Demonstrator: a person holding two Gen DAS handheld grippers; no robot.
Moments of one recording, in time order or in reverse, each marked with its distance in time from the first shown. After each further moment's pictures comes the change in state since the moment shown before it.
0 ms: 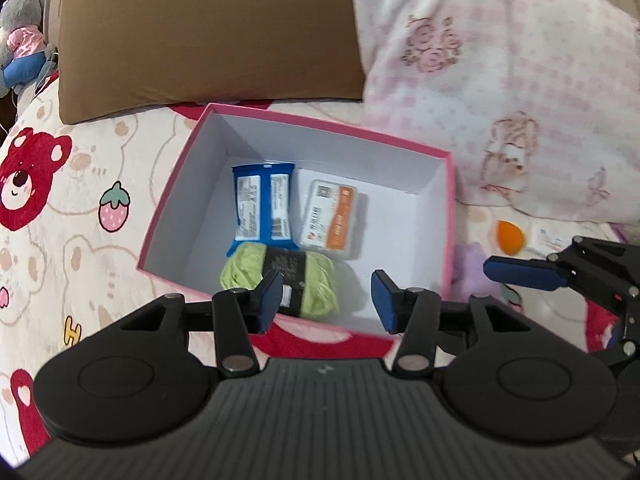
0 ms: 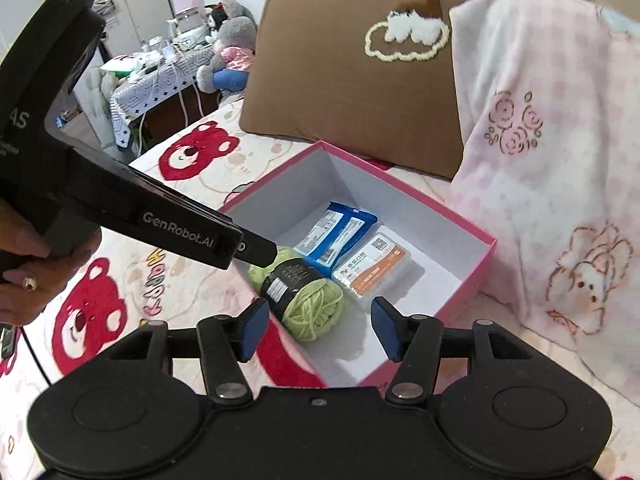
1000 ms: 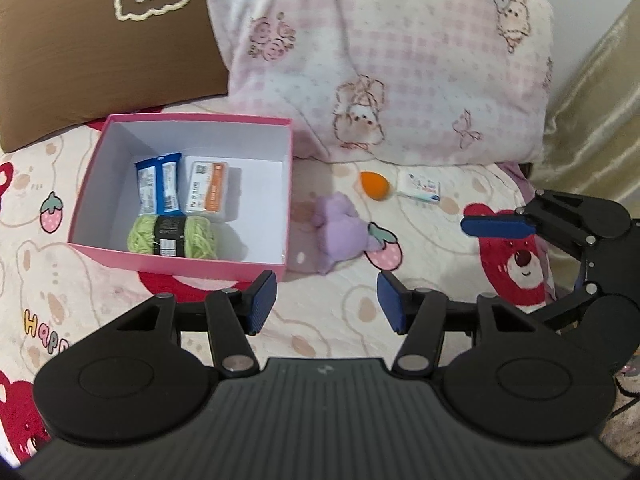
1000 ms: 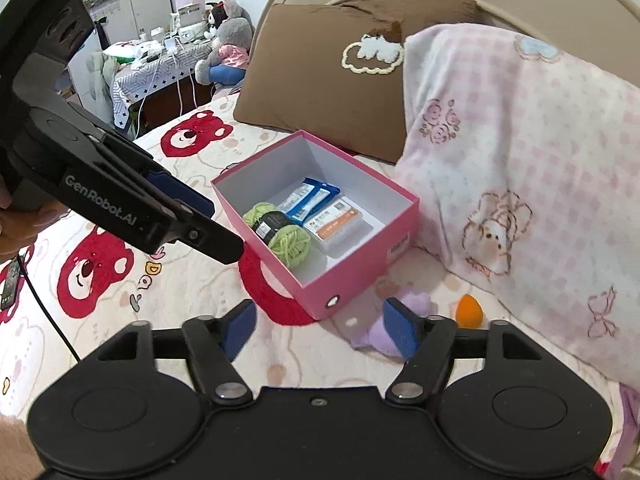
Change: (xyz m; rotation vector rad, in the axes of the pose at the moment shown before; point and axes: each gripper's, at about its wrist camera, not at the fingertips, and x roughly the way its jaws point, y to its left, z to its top) left arm -0.084 -0.092 -0.052 0.162 0.019 -0.195; right arm -0.120 -0.006 -0.065 -0.038 -0.009 -0.097
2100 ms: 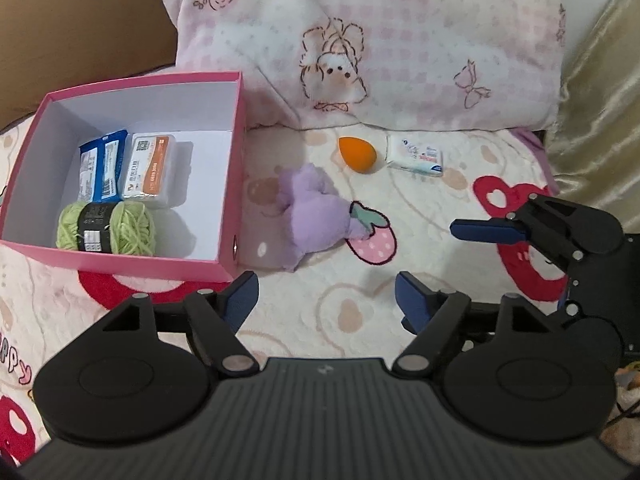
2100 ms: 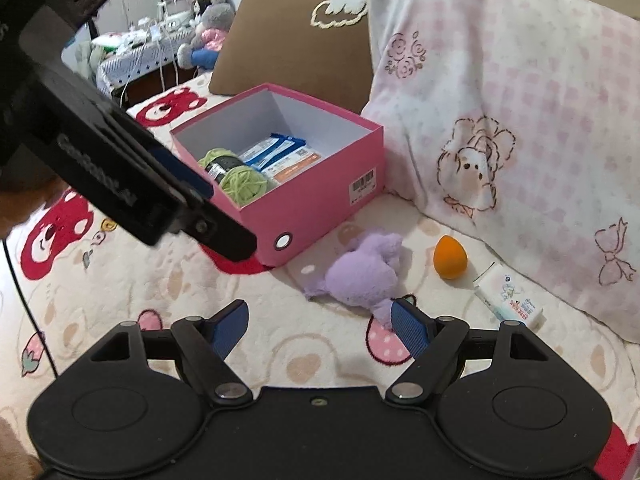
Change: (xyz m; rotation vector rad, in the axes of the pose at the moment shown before) left arm 0.110 -0.043 -0.015 0.030 0.038 0.029; right arm 0.060 -0.051 -0.080 0.008 -0.024 -0.027
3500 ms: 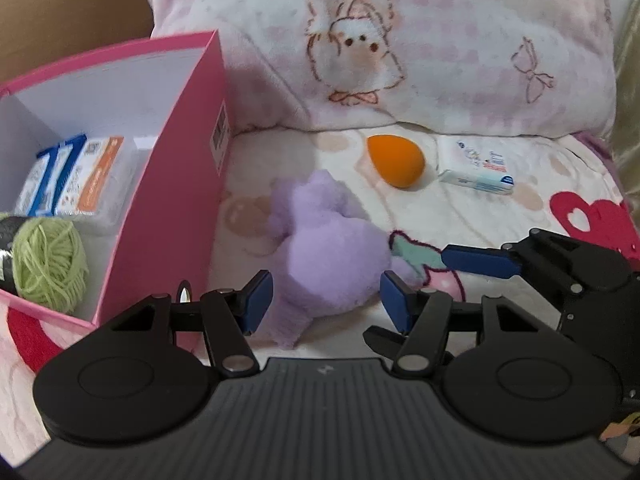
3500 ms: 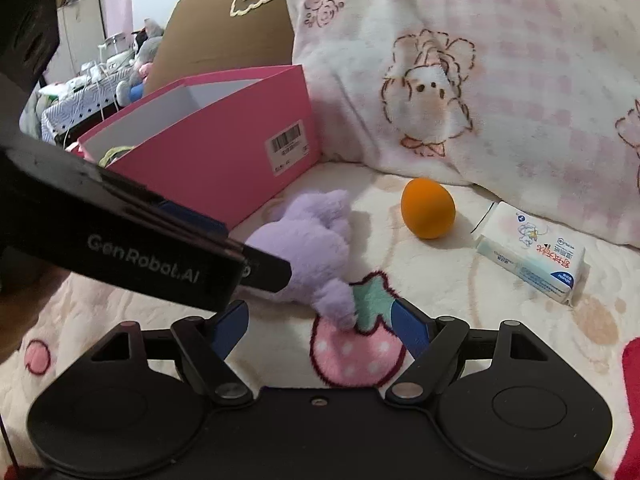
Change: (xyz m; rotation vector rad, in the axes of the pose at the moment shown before) left arm 0.139 0.000 -0.013 -0.008 -0.174 0.072; right arm 0.106 -0.048 -0.042 0.139 -0.119 -0.069
